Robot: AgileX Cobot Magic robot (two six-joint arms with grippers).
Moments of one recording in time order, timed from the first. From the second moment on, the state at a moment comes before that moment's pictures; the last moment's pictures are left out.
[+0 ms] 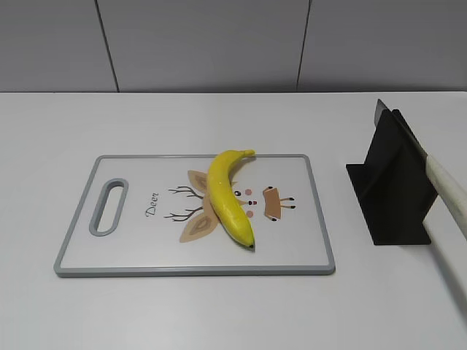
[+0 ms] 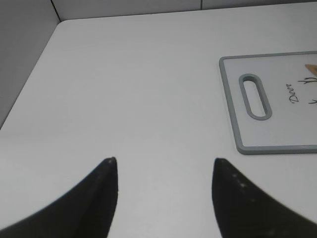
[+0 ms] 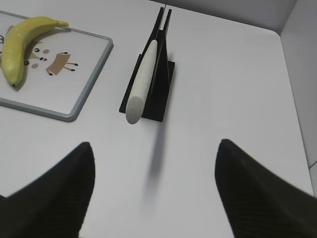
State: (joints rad) left arm 0.02 -0.01 -0.50 -0.06 1.09 0.19; right arm 0.04 -0.01 -0.51 0.16 1.05 -0.23
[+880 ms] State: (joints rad) left arm 0.02 -0.01 -0.50 -0.06 1.09 0.19; right arm 0.04 0.51 -0.76 0.15 1.21 -0.17
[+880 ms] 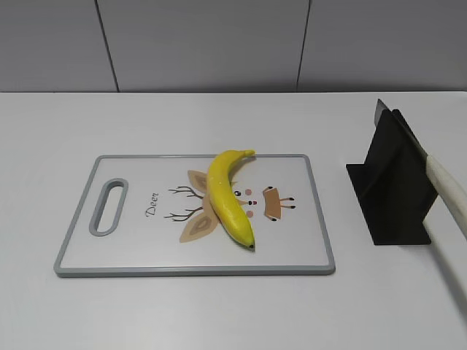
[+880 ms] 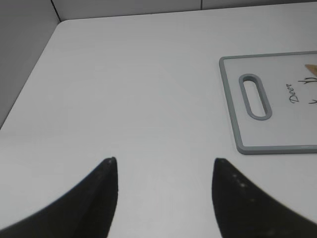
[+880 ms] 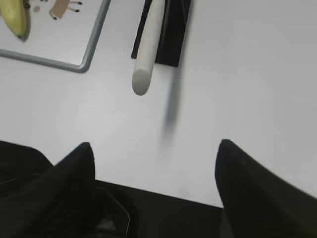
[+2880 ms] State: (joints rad) left arm 0.02 -0.01 -0.50 -0.06 1.09 0.19; right arm 0.16 1.57 -1.02 0.08 1.07 0.03
